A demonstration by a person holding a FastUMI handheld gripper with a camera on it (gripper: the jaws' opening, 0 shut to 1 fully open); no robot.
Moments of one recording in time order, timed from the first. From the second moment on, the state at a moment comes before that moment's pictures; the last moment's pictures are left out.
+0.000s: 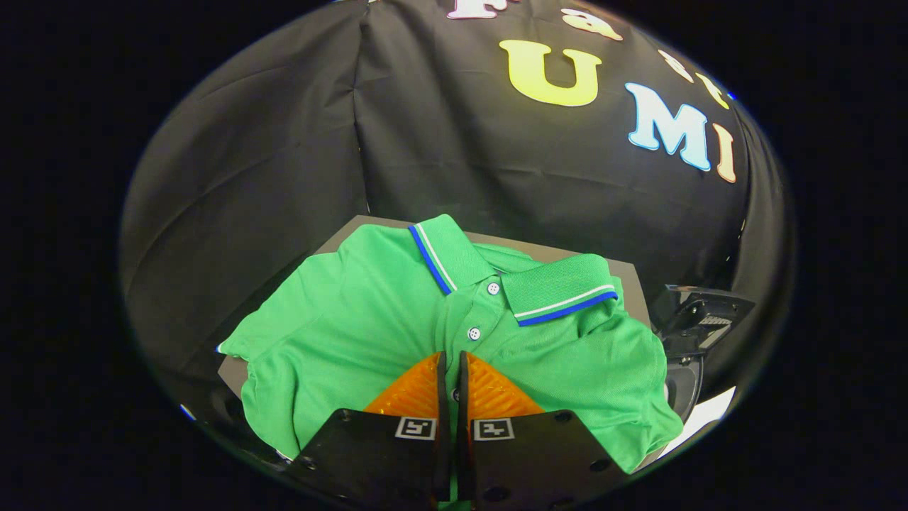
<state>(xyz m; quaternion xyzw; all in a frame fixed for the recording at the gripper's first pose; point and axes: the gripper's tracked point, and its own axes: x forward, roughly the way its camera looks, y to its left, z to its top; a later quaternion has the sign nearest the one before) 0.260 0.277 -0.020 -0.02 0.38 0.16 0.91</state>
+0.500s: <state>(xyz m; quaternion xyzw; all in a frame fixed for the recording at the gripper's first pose) 0.255 0.266 0.050 0.03 0.32 0.20 0.93</state>
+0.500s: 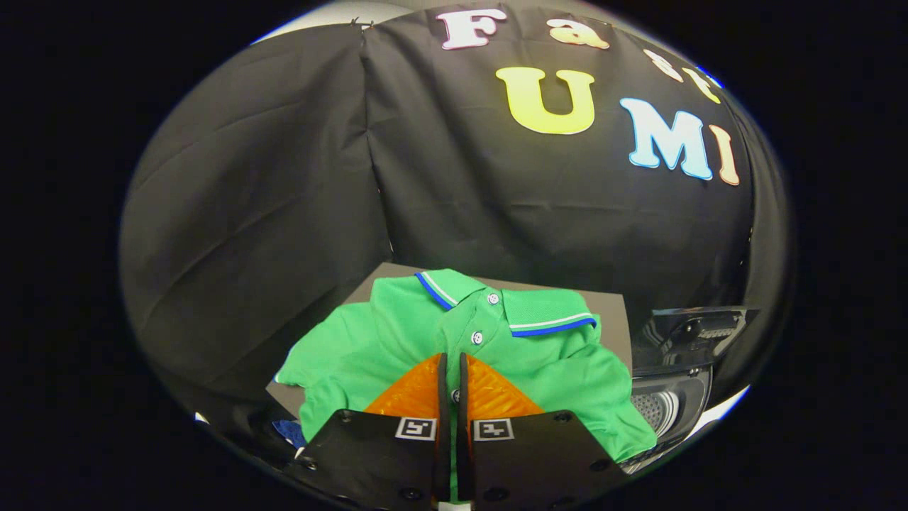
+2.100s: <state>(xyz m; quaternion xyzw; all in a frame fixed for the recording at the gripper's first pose) 0.283 0.043 0.111 0.09 0.23 0.16 0.96</state>
